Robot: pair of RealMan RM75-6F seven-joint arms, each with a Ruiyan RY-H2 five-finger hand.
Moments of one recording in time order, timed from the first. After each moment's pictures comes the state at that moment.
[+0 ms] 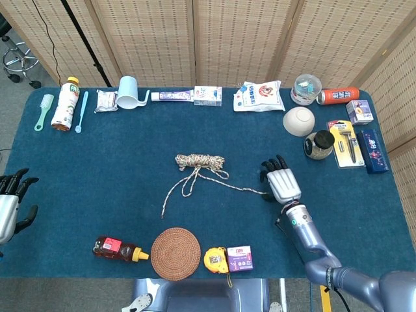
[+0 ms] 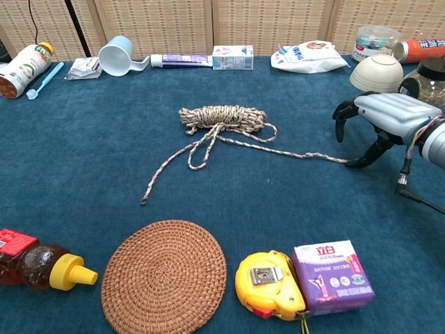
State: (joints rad) left arm -0.14 -1.00 -0.08 -1.81 1.40 1.45 0.27; right arm 0.62 -1.71 0.17 -1.04 -1.30 0.99 -0.12
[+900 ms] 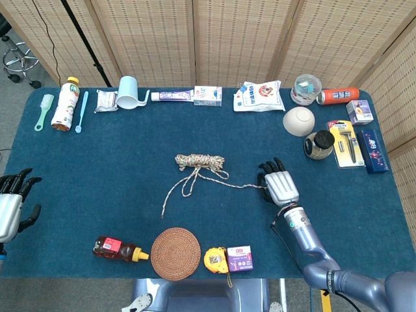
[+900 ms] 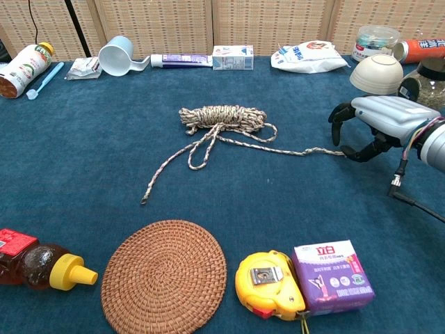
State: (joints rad) left arm -0.15 -1.02 -0.08 -1.79 1.40 1.43 0.26; right arm 0.61 -1.69 0.17 -1.16 -1.25 0.99 -0.17
